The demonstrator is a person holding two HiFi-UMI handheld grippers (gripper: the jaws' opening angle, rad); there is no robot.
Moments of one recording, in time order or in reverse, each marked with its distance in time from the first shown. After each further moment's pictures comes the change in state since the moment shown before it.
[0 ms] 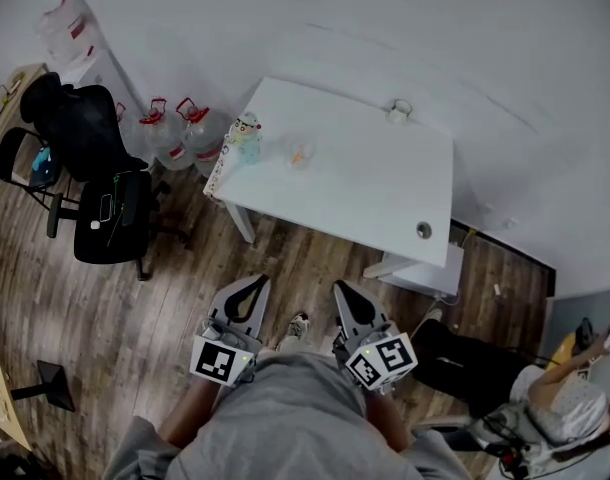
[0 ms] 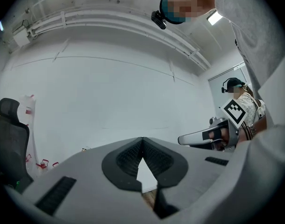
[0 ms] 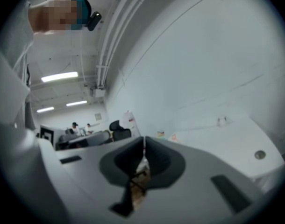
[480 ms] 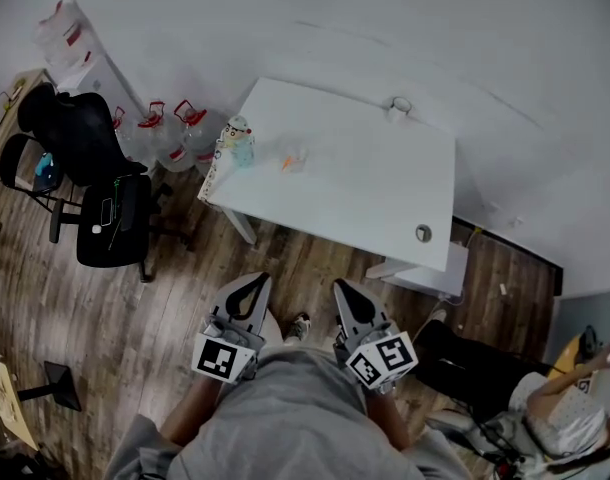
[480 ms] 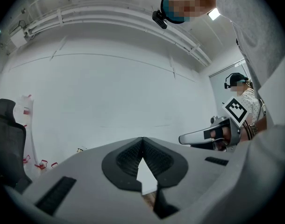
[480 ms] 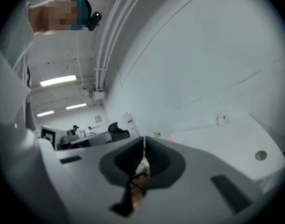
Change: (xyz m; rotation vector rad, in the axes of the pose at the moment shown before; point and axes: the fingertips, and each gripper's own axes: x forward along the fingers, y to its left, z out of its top) left arm 0.043 -0.007 -0.006 0.015 0.027 0.006; right arm 0.006 -0.038 0.006 0.037 -0.010 0.008
